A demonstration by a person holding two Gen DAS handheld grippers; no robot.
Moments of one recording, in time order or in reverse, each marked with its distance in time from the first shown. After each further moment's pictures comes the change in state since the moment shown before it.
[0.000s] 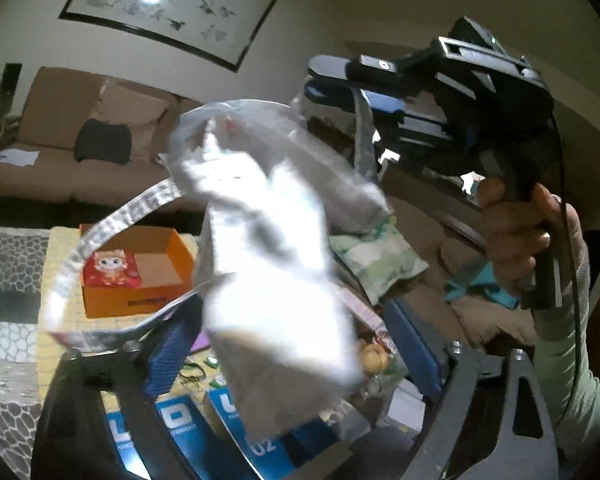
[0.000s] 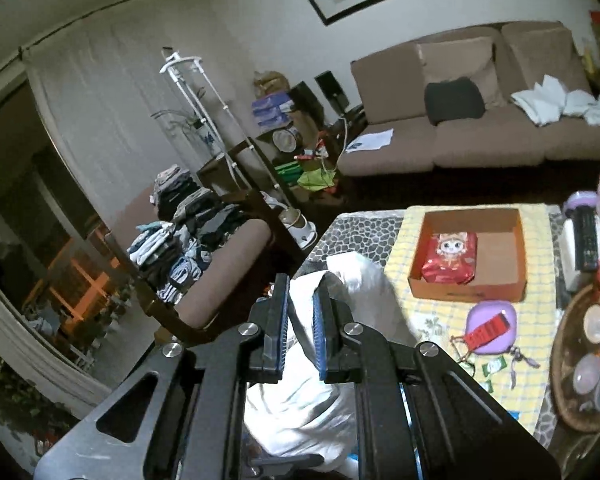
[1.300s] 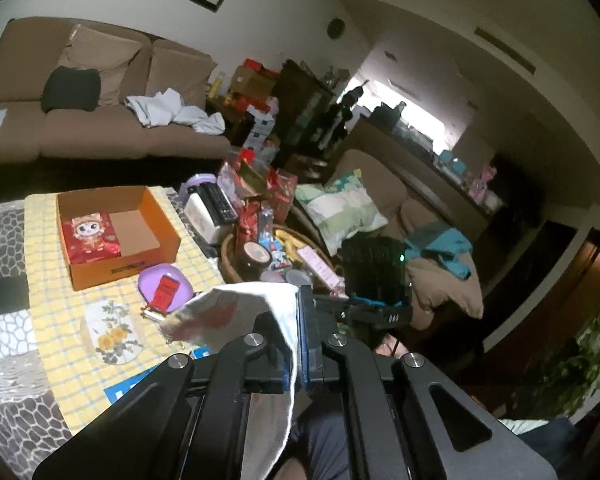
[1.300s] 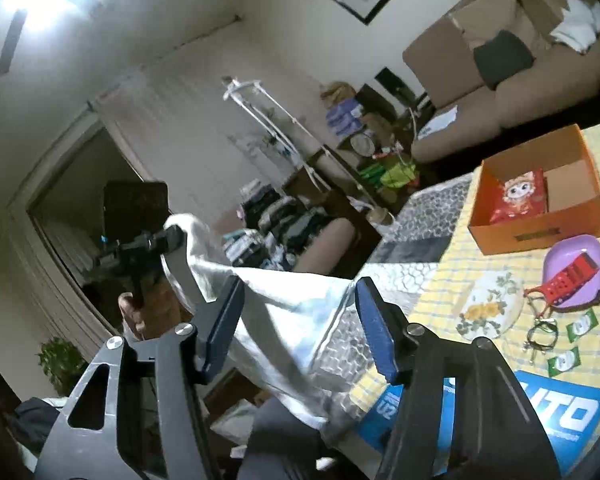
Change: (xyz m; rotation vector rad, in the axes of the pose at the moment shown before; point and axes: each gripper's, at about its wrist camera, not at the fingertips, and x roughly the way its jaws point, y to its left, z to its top) left arm -0.040 0.025 0.082 -0.071 0.240 -0.156; right arm 0.034 -0.145 -0.144 0.103 -0.088 0.388
